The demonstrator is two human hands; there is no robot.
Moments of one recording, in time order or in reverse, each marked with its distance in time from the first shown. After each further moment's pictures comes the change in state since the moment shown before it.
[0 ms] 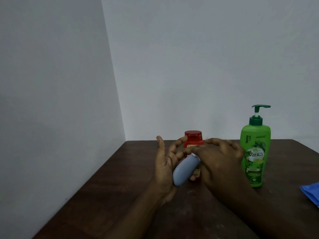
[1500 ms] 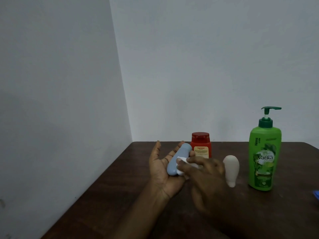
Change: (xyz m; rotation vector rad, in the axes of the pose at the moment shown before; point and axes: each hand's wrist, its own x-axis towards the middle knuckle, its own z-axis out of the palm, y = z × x) left_hand -0.012 0.028 -0.004 -0.426 0.097 -0.250; right_hand -0.024 -0.040 0.019 0.224 -0.012 -0.056
